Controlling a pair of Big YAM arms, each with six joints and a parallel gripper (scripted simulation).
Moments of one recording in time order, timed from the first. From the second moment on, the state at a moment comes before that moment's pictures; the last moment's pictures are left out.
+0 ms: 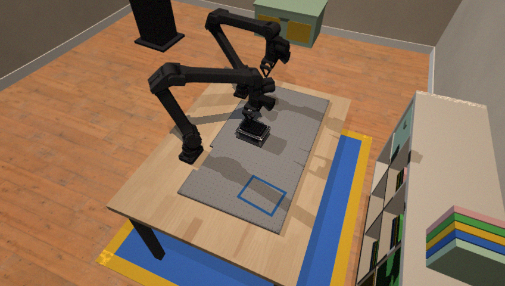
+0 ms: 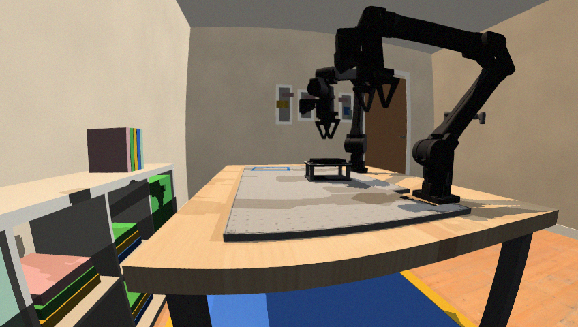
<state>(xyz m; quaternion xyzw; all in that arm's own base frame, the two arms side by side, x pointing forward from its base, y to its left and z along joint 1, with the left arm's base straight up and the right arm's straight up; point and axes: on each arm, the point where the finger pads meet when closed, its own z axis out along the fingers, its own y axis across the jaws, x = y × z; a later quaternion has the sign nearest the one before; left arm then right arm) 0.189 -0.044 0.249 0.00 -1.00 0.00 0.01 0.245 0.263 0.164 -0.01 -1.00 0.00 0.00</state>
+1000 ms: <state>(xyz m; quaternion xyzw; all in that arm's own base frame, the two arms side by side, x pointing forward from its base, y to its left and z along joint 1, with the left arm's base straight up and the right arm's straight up) 0.189 -0.044 0.249 0.00 -1.00 0.00 0.01 0.292 0.187 0.164 -0.03 -1.00 0.00 0.00</state>
